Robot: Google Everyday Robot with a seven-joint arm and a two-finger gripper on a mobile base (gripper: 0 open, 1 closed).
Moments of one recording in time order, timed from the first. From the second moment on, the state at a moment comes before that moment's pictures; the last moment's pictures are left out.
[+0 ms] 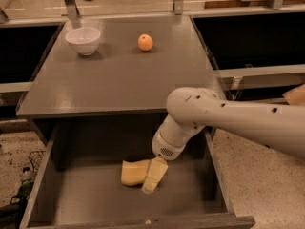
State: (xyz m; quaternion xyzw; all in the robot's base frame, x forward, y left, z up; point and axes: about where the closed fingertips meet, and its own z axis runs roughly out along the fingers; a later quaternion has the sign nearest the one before) arm 0.450 -0.004 0.650 -0.60 0.77 0.18 0.09
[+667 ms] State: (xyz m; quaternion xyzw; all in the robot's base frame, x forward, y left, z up) arm 0.443 0.001 0.632 -0.60 0.76 0.21 0.09
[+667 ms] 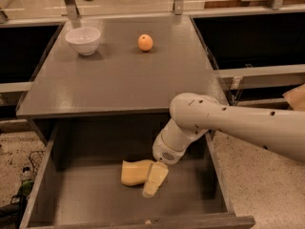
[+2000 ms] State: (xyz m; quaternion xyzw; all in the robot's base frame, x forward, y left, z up) arm 0.435 0.023 0.620 -0.63 0.73 0.24 0.10
